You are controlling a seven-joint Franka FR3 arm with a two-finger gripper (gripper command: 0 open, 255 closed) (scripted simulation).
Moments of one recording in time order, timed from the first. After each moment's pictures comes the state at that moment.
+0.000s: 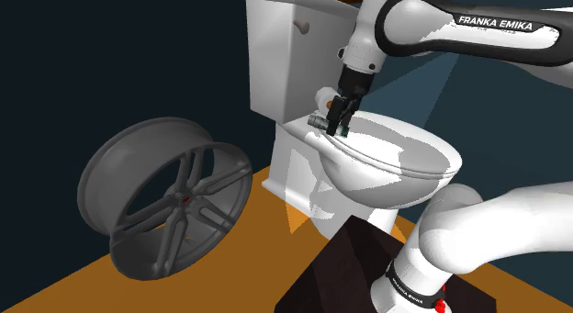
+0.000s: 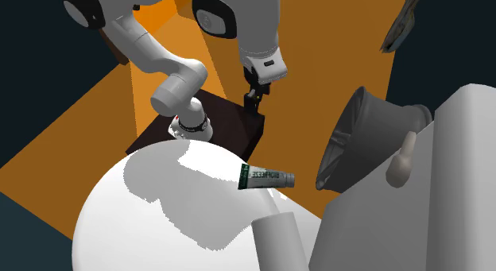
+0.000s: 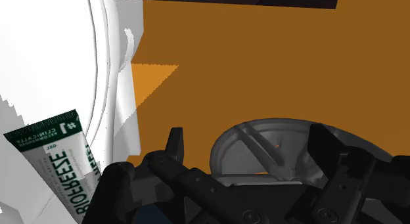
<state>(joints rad) -0.02 -0.81 0.00 -2.40 0.01 1.67 -0.09</state>
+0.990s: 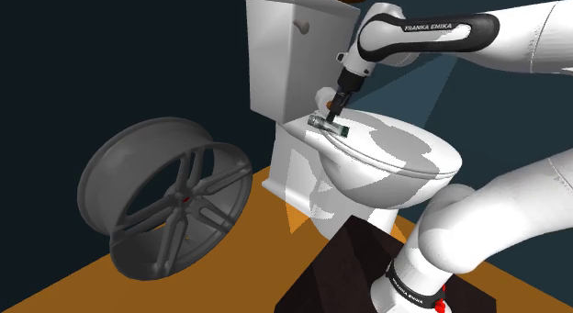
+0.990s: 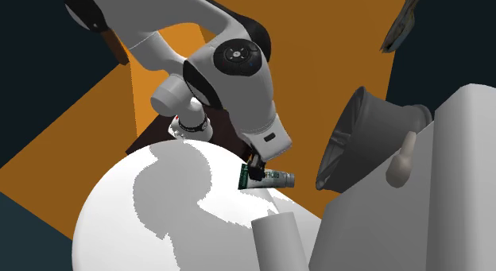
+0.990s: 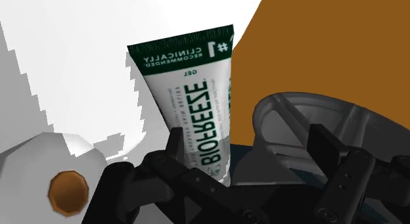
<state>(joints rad) -0.03 -0.54 -0.30 -2.30 -0.05 1.93 -0.51</state>
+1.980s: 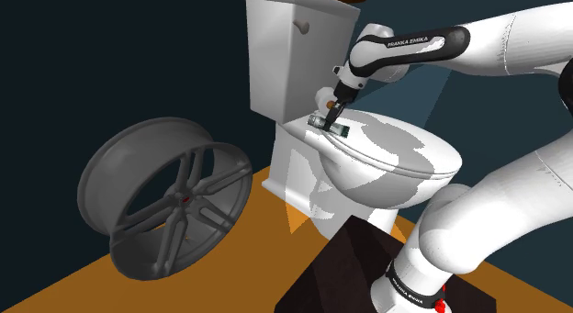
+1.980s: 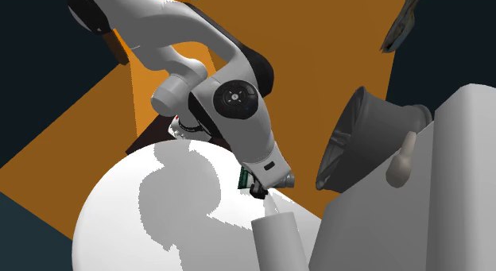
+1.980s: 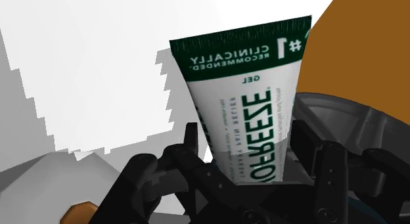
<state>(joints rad) -0.02 -0.45 -0.39 -2.34 -0.03 2.08 -0.62</state>
